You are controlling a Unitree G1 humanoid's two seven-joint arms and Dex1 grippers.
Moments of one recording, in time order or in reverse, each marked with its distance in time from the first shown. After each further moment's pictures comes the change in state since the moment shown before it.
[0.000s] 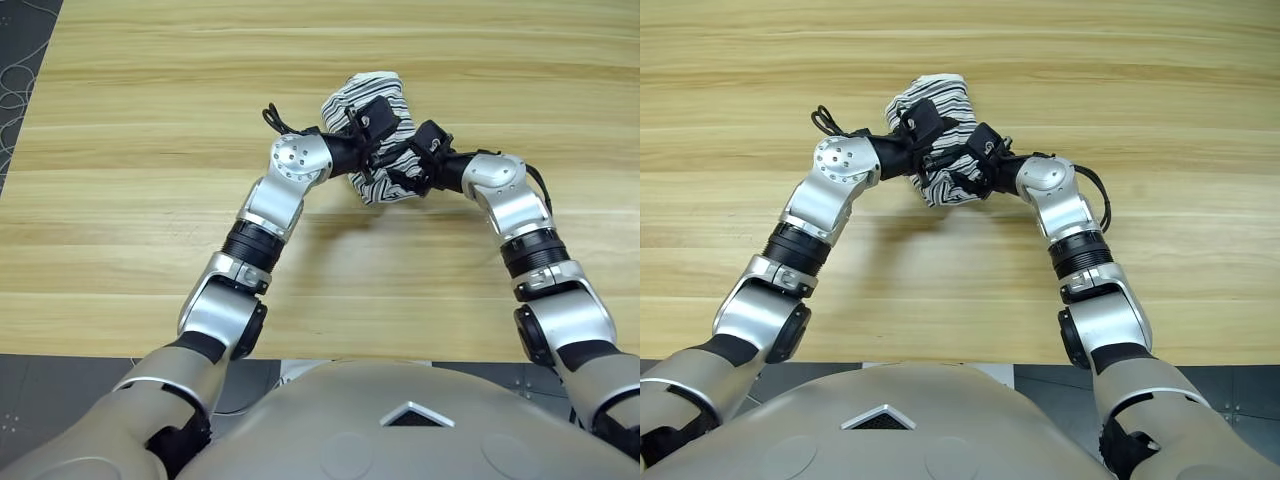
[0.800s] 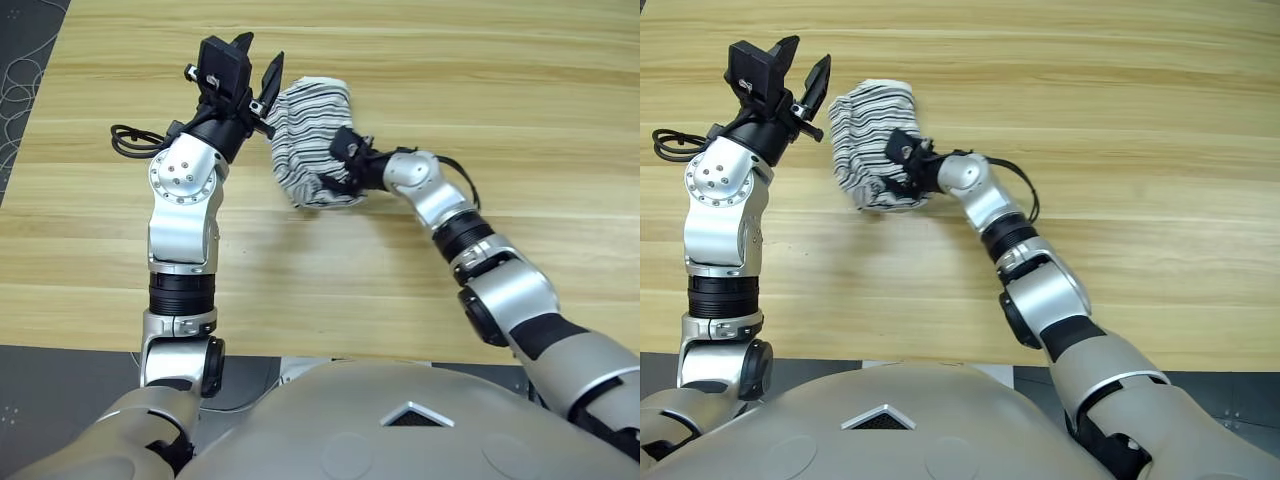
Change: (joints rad) left arm 0.330 0.206 0.337 -0.609 -0.097 0.103 0.310; right arm -0.175 0.192 0.046 0.309 -0.062 -0.155 -0.072
